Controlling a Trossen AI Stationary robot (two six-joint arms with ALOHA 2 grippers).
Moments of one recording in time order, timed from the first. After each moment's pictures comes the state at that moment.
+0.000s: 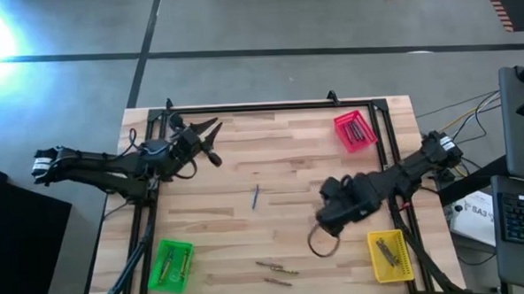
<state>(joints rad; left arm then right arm) -0.03 0.96 0.67 0.39 -0.80 0.31 0.45 1.65 1.60 -1.56 0.10 1.22</state>
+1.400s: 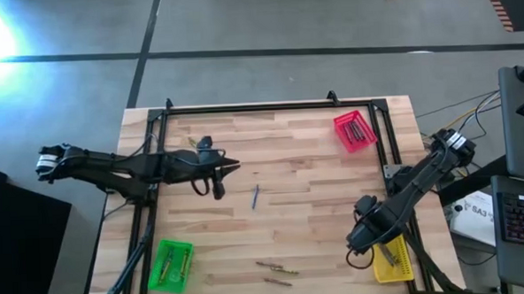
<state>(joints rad) -0.07 1.05 0.69 -0.02 -0.32 -0.12 0.70 1.54 1.24 -1.49 -0.26 1.71</state>
